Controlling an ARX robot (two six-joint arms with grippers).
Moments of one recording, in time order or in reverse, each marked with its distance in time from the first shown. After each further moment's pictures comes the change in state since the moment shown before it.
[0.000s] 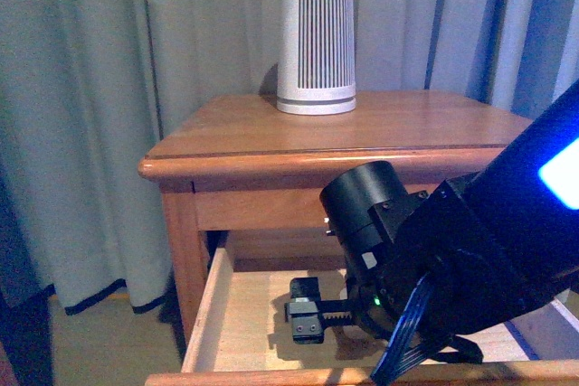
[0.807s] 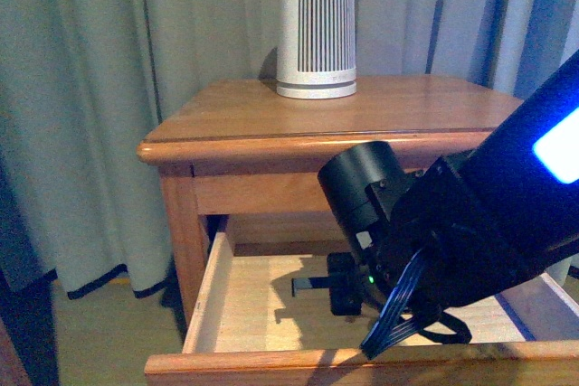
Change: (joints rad) left arm 0.000 0.000 0.000 0.000 0.000 0.000; right arm 0.001 -0.031 0.007 -0.029 0.089 0.025
